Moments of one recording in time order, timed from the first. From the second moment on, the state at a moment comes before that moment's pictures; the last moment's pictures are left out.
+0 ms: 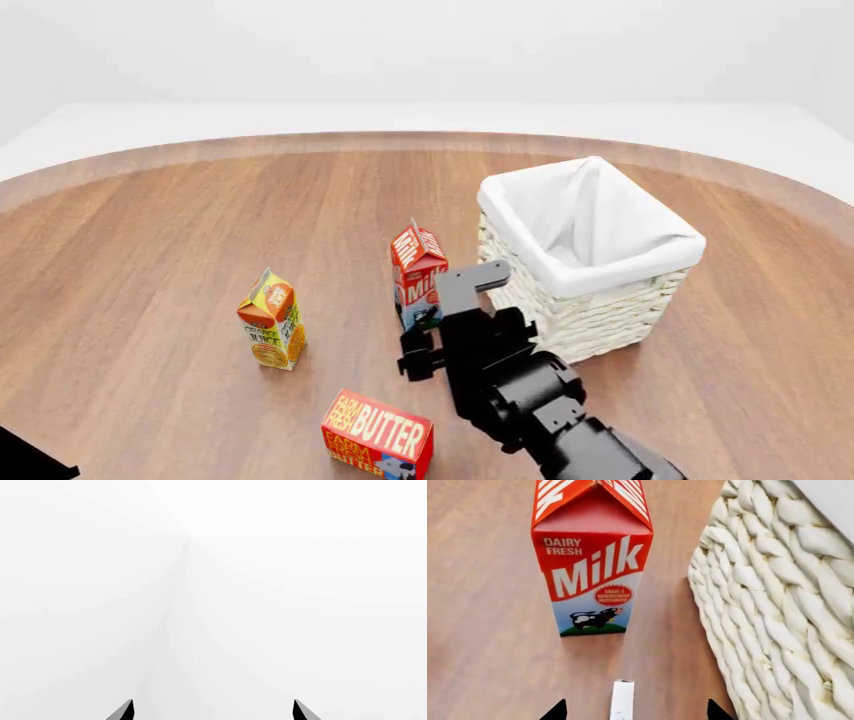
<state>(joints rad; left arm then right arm) 0.60 -0.32 -0.15 0.80 -0.24 0.44 -0.61 0.91 0.01 -0.83 0.77 0.75 0.61 0.48</state>
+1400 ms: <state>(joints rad) 0.60 -0.33 -0.15 0.80 -0.23 0.45 -0.62 1.04 0.00 -1.56 1.02 1.46 0.26 0.53</state>
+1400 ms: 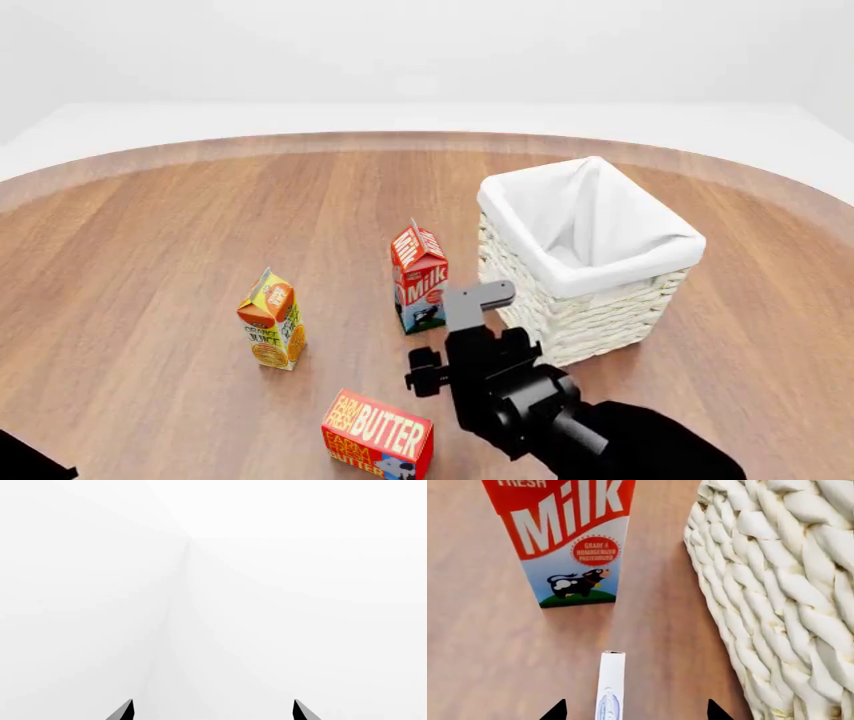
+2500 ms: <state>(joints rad) 0.60 -0.34 -0.15 0.79 -0.23 0.46 -0.63 1.01 0.00 -1.56 1.02 1.49 0.25 0.51</state>
